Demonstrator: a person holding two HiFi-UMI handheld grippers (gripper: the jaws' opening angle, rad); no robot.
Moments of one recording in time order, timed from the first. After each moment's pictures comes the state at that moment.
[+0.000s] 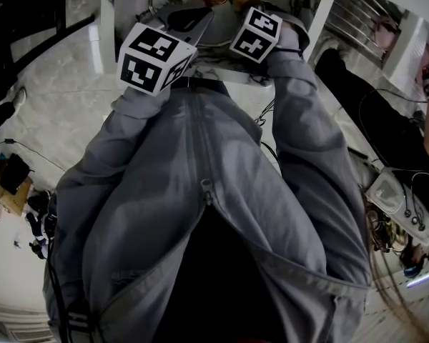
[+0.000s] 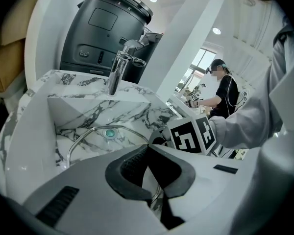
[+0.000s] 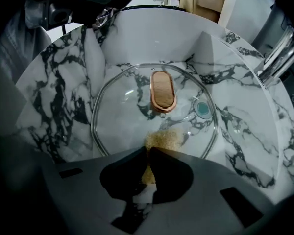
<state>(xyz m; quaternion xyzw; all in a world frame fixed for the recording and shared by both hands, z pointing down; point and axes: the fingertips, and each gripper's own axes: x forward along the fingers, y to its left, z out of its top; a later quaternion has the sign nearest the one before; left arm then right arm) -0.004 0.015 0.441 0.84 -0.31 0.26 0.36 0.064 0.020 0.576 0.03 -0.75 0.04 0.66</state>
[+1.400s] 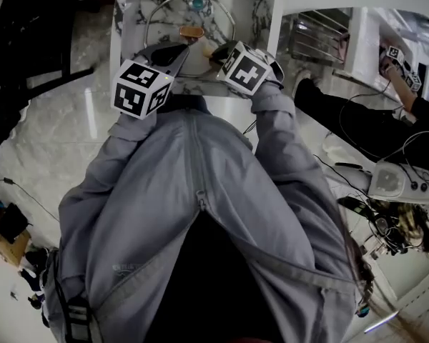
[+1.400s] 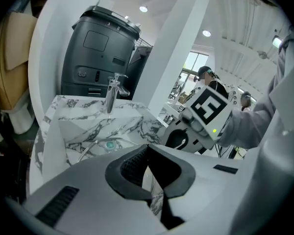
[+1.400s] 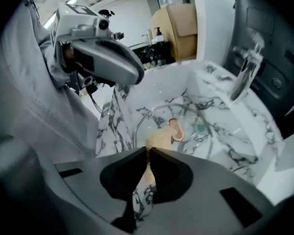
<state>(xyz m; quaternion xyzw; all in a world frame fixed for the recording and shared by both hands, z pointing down) -0.017 0.060 0.351 0.86 -0.33 0.23 0.31 0.036 0.090 0.432 0.05 -0.82 0.16 0.54</state>
